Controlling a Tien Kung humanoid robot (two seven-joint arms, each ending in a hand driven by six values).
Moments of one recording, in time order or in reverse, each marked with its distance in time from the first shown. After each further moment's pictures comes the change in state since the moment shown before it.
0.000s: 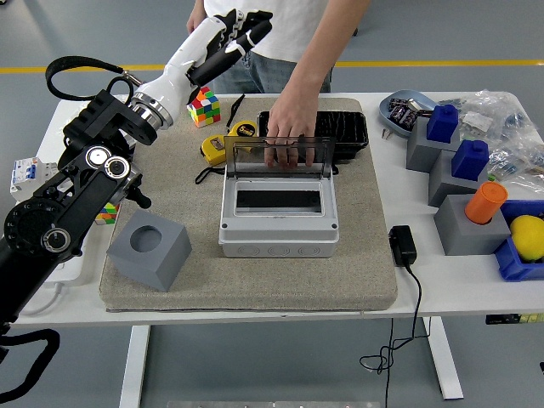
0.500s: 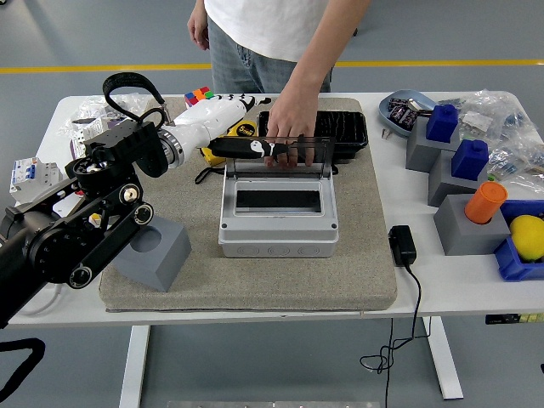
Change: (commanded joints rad) left arm -0.003 0.046 0.139 0.000 0.592 -0.158 0.110; right arm -0.004 -0.001 -0.009 -0.001 0.006 -0.001 0.001
